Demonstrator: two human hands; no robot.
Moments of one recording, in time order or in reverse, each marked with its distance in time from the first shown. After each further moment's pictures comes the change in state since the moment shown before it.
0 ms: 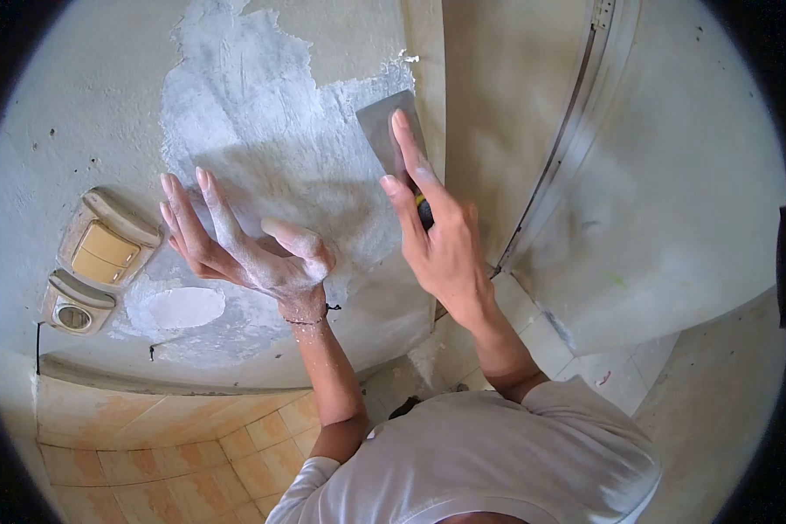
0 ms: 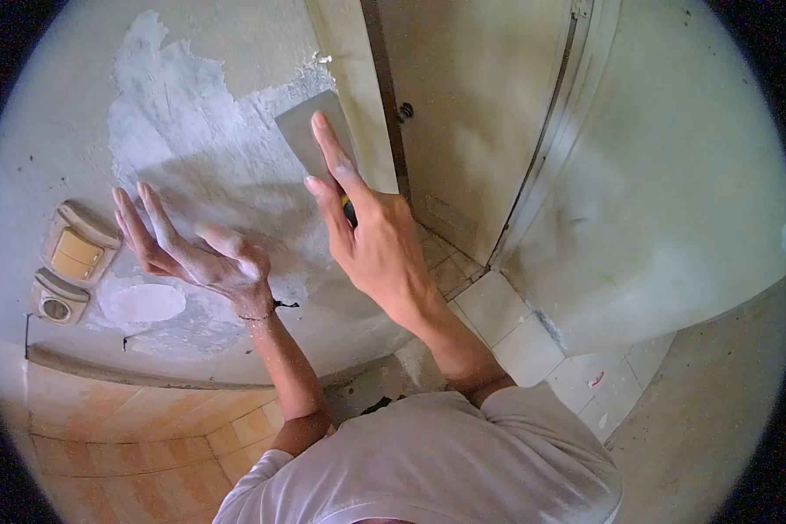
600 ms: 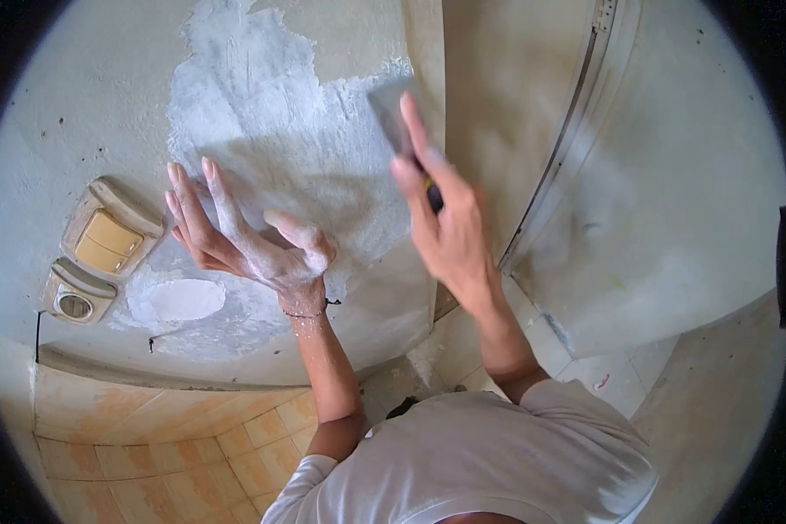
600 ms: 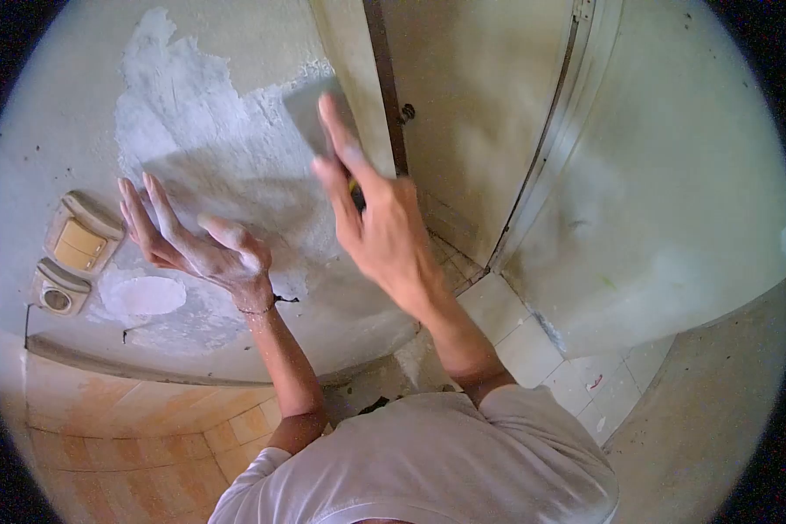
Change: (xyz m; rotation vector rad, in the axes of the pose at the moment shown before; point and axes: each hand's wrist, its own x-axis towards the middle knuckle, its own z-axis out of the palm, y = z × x) left_hand 0.000 0.004 0.000 0.004 -0.001 0.002; right_hand 0.008 -0.001 -0.010 0.099 0.020 -0.005
